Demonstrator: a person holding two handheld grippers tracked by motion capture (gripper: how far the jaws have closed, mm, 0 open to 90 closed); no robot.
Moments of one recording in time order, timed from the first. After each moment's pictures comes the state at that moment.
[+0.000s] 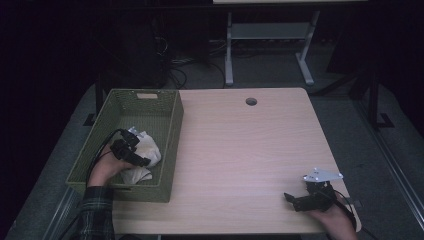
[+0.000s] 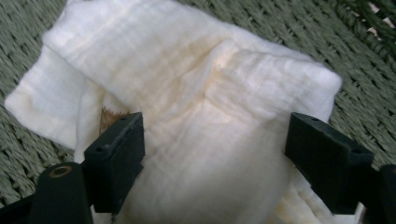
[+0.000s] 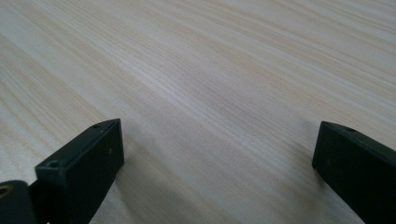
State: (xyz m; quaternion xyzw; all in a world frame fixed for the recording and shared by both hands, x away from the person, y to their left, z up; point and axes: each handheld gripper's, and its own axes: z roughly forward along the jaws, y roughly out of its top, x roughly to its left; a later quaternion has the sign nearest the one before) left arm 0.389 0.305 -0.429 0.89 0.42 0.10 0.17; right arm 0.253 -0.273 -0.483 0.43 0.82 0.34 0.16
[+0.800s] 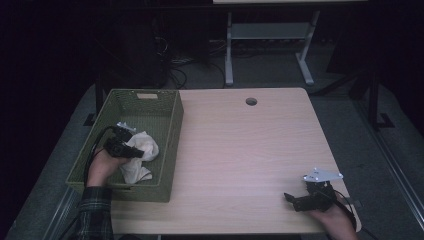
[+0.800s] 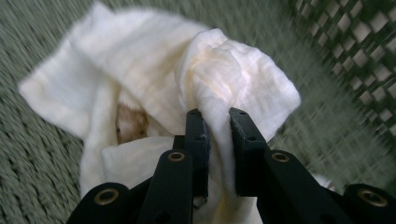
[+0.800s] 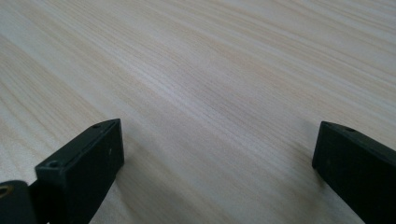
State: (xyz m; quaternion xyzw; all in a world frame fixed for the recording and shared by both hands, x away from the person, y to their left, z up) left arm 0.386 0.322 -0.406 0.84 0.47 0.08 0.26; right arm 0.253 -0.273 -0.483 0.43 0.82 0.34 0.16
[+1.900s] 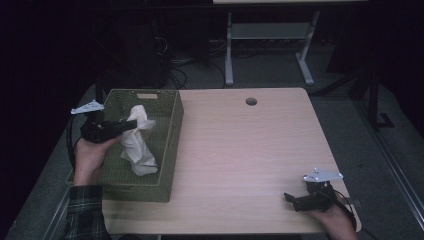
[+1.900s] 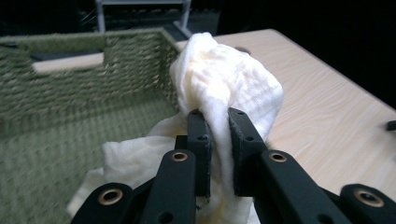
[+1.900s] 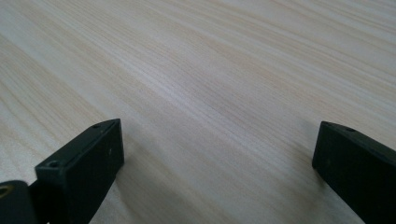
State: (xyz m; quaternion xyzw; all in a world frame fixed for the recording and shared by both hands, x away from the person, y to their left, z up) left arm 0.361 0.334 -0.320 0.74 0.43 0.14 0.50; right arm 0.253 -0.273 -0.483 0.43 0.82 0.34 0.16
